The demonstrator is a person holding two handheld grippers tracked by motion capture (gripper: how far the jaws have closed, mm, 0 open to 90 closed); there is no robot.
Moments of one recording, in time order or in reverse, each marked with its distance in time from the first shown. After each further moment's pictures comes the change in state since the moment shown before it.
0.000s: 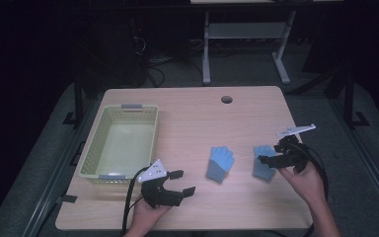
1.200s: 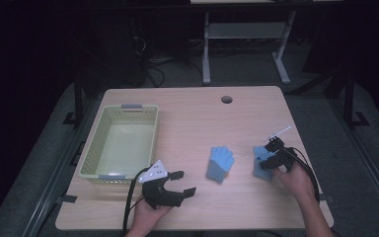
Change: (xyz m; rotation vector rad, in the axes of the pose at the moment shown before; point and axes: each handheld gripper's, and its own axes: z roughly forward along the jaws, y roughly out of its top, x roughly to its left) left arm -0.001 -0.001 0.002 0.002 0.001 -0.007; right arm -0.008 -0.004 0.058 0.296 -0.089 0.018
